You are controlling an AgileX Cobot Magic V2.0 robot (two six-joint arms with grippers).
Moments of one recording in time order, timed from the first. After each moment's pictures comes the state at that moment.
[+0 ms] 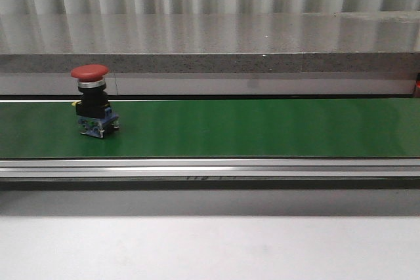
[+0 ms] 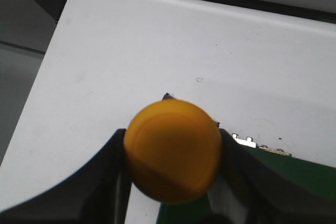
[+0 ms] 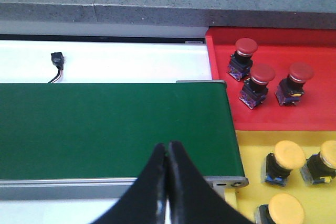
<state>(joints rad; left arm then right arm) 0.03 1.61 -1.48 0.24 0.89 -0.26 -0.10 0.52 -0.66 0.03 0.66 0.01</state>
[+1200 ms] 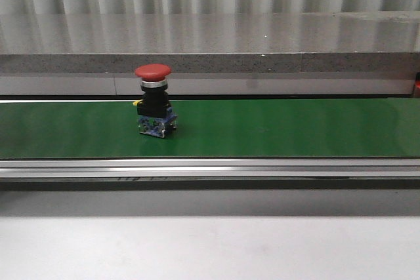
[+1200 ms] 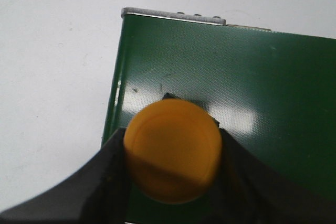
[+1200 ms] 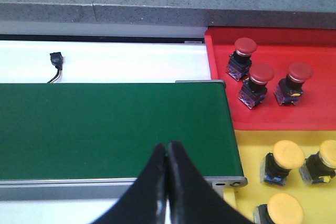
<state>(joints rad) -0.03 1.50 -1.10 0.18 0.76 -0.26 -0.10 0.52 -0.66 0.03 0.66 0.01</state>
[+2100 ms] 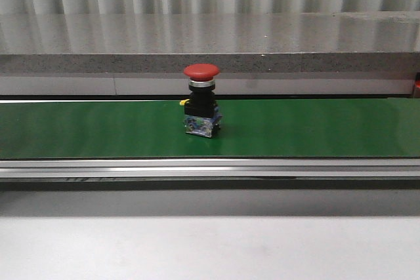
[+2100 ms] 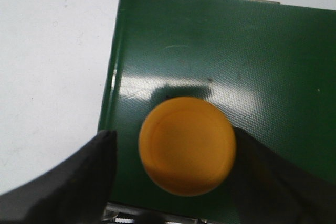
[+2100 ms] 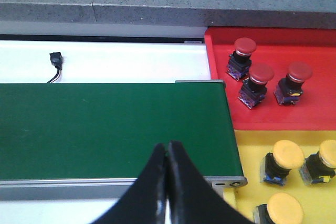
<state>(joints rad) -0.03 1.50 -1.07 0.18 0.78 -0.26 -0.10 0.52 -0.66 0.03 0.66 0.01</state>
